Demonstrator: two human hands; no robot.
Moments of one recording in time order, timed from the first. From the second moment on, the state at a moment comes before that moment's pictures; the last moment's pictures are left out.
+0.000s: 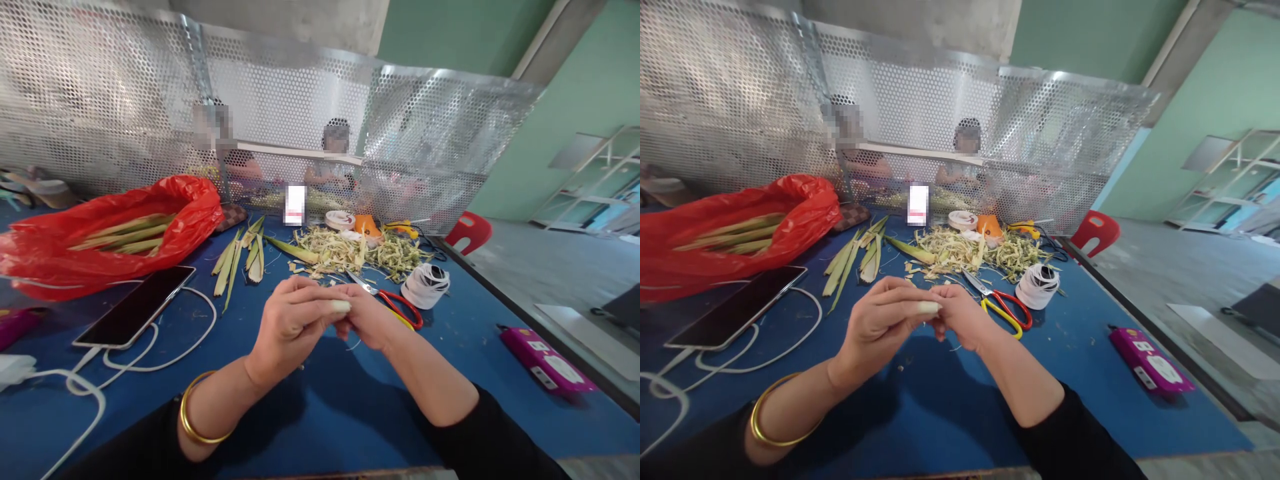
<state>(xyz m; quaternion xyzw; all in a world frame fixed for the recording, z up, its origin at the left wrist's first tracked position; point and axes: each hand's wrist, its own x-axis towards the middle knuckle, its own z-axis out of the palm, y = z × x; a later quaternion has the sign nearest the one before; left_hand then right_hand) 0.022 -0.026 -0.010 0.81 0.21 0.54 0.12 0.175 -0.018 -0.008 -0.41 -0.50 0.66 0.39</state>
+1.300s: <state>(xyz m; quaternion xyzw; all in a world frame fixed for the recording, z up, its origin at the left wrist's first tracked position) 0.028 -0.019 -0.012 0.55 0.34 0.40 0.65 0.178 -0.025 -0.011 -0.36 -0.80 -0.11 0.47</state>
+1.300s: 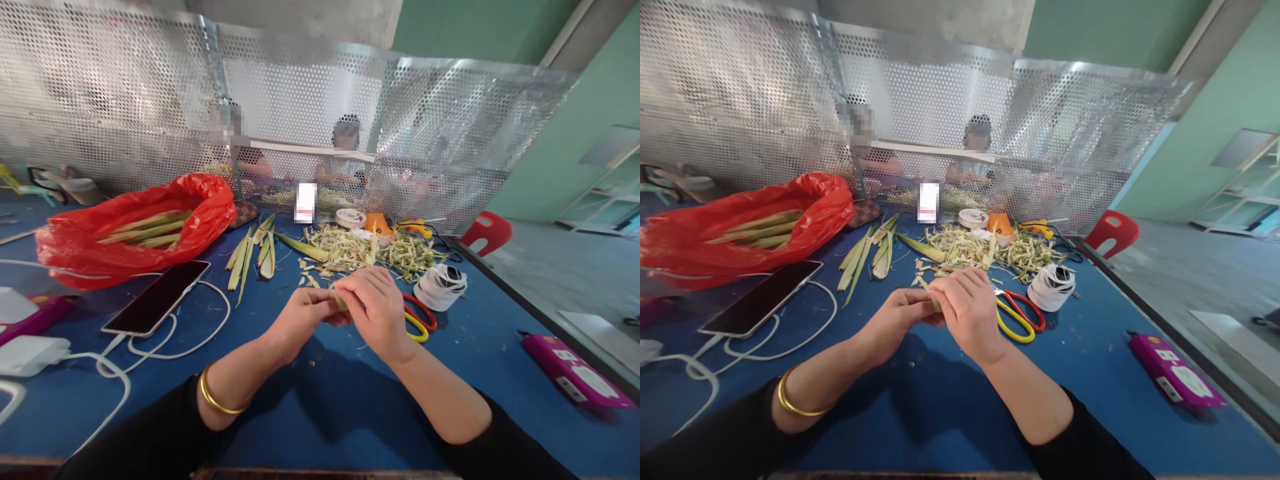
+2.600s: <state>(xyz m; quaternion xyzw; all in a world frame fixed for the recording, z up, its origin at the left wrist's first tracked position) 0.029 -0.016 -0.029 0.67 0.42 0.42 0.44 0.161 -0.023 -0.017 -0.46 -0.50 0.49 0.55</state>
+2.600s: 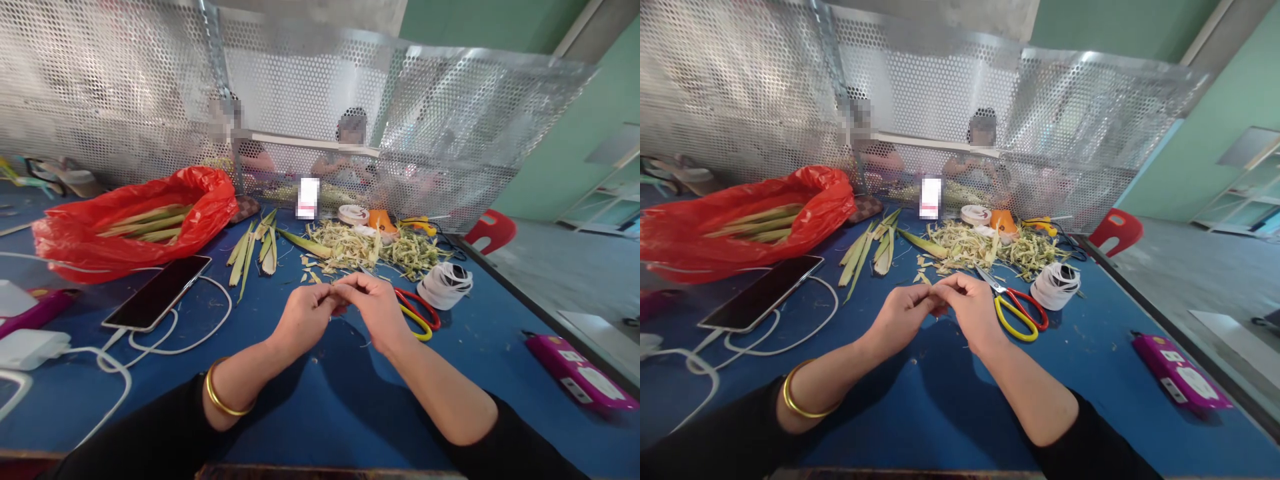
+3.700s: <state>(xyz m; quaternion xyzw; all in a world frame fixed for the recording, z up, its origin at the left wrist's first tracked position) 0.026 -0.013 -0.019 0.47 0.40 0.49 0.62 0.177 -0.019 -0.011 -0.41 -0.76 0.10 0.50</state>
